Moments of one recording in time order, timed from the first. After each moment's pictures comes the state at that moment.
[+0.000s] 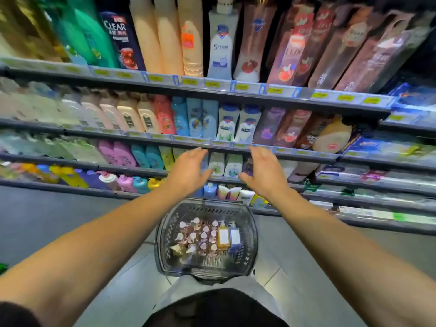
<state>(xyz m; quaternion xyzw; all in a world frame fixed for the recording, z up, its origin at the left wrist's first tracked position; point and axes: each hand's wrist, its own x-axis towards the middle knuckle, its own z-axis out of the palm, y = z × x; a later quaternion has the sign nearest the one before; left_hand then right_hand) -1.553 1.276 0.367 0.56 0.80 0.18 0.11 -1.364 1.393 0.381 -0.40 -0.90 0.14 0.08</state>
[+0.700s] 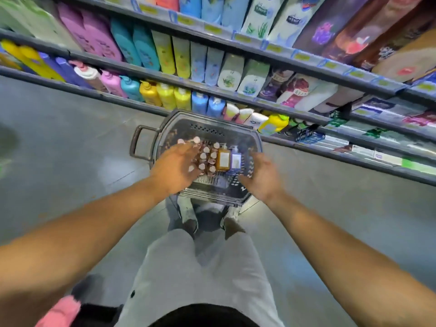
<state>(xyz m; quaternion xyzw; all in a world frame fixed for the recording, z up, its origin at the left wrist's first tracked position) -1.531 1.164 0.205 0.55 0.78 0.10 0.27 -1.328 1.310 0.204 -0.44 -0.85 0.28 -0.11</state>
